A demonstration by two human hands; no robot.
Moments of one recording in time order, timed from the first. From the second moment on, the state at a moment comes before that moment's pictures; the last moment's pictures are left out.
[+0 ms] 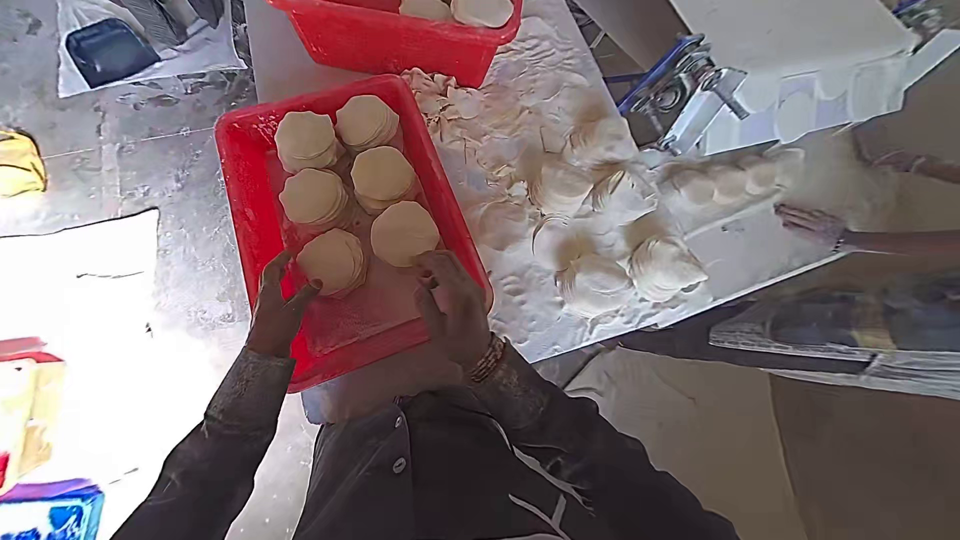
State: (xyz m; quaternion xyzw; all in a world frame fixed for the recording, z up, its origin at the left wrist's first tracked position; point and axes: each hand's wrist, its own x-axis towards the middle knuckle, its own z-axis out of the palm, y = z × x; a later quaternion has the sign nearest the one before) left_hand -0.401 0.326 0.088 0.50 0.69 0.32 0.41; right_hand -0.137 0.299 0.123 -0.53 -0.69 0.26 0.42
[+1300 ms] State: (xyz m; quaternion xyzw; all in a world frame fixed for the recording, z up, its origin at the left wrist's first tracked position) left_hand -0.113 0.282 0.135 0.43 0.51 0.41 0.62; right_hand 0.049 0.283 0.112 -0.51 -0.76 0.20 0.36
